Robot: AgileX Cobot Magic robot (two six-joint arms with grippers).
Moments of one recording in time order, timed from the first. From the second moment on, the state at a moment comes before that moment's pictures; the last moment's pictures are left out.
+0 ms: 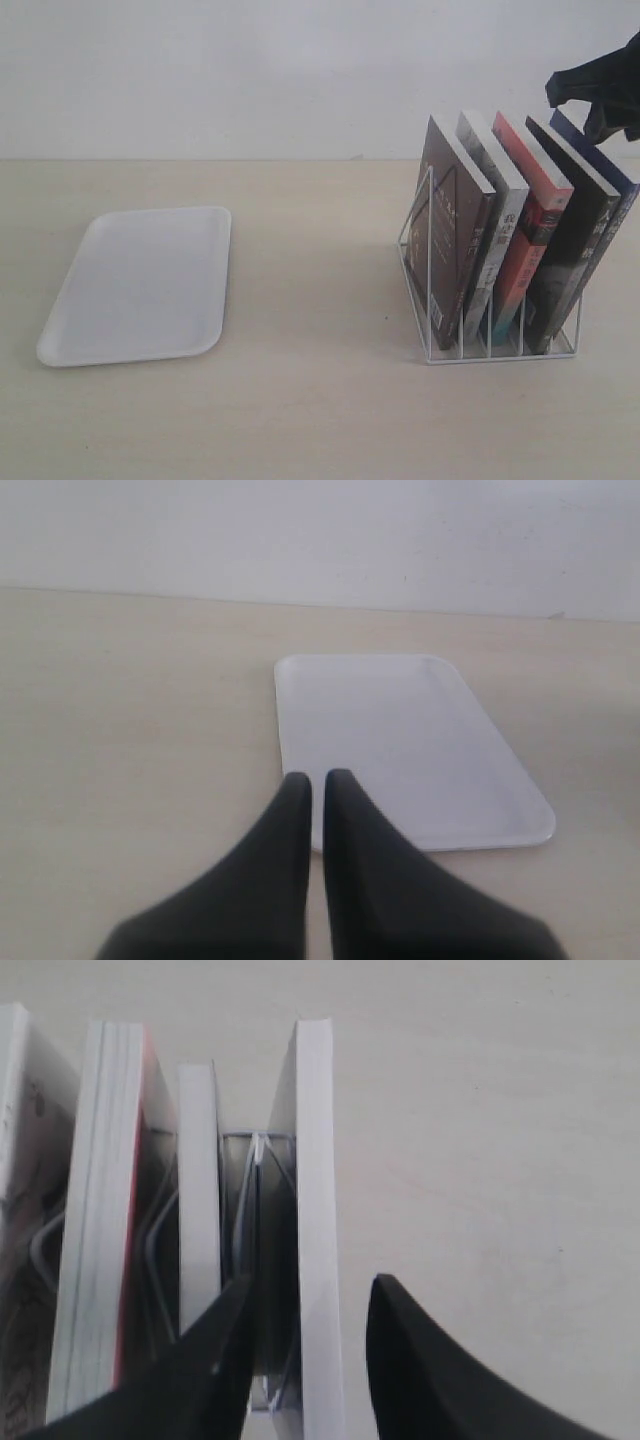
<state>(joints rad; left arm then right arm) -0.01 0.00 0.00 -0.09 0.31 0.00 0.15 1.55 -1.36 -0.11 0.88 0.09</state>
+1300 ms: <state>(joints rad) -0.01 0.00 0.00 -0.09 0.31 0.00 0.15 1.64 -1.37 -0.09 0.90 0.09</state>
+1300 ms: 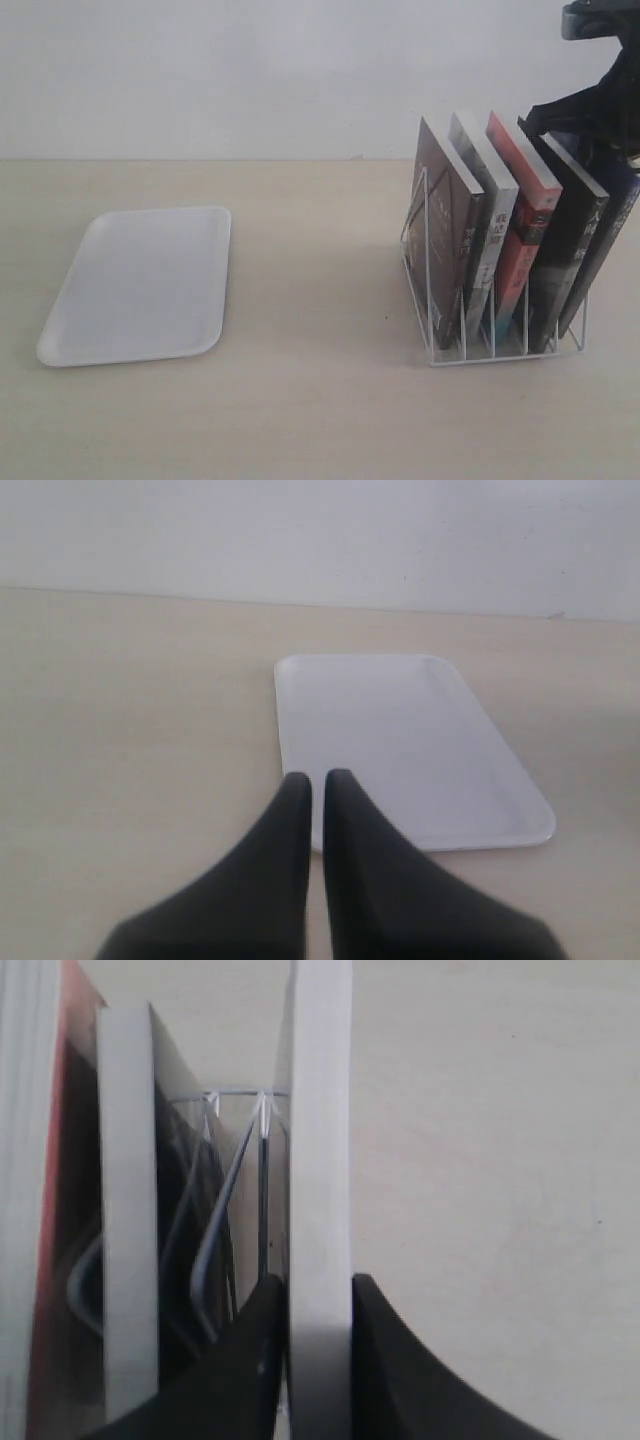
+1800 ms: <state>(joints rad) -0.01 0.00 0.00 -0.09 0.31 0.00 0.15 1.51 -1.42 -0.10 0.94 0.09</state>
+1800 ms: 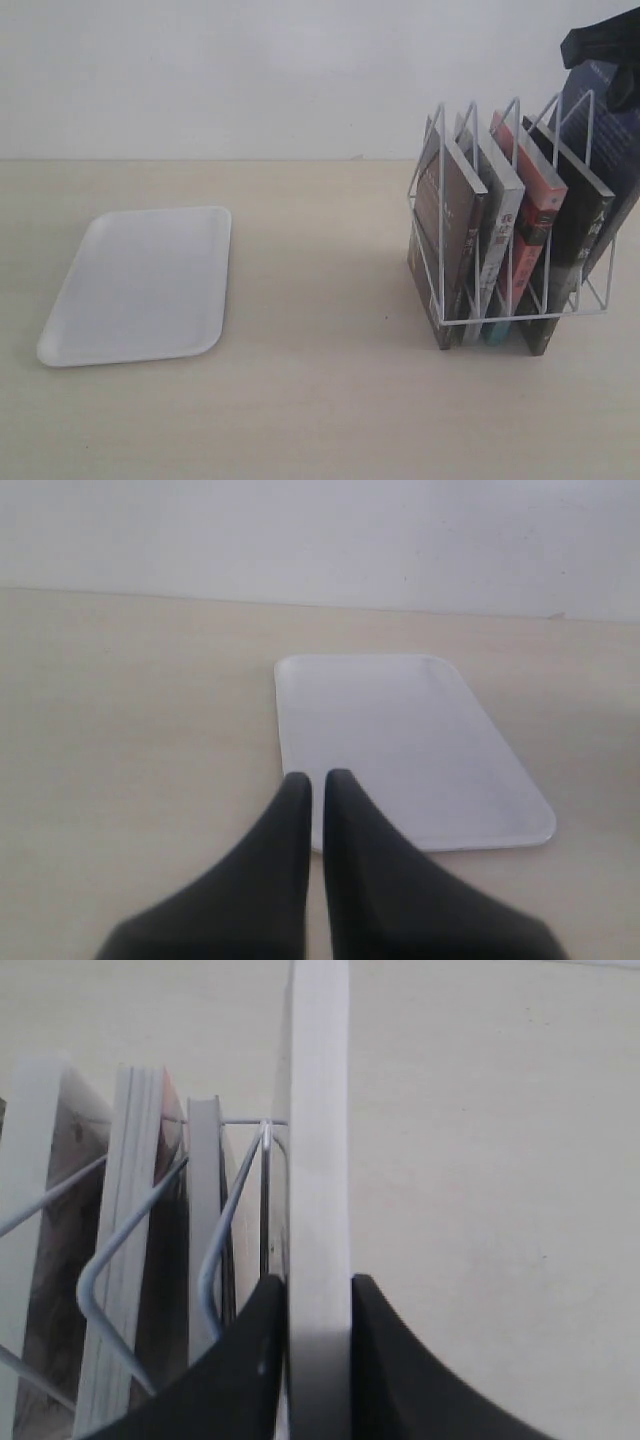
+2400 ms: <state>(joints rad) -0.01 0.00 0.00 -0.09 0.31 0.00 0.15 1.59 -1.32 -0.09 0.85 0.09</state>
